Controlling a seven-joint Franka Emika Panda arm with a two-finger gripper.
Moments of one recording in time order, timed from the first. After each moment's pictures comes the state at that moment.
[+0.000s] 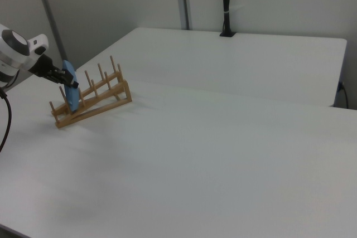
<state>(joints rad) 0.21 0.39 0.42 -1.66 -0.88 2.24 1.03</state>
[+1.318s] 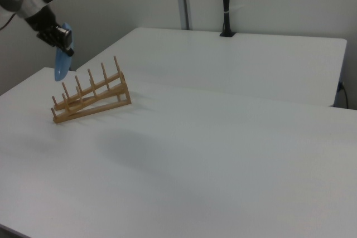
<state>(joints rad) 0.00 0.08 0.43 -1.61 -0.26 2.00 0.43</state>
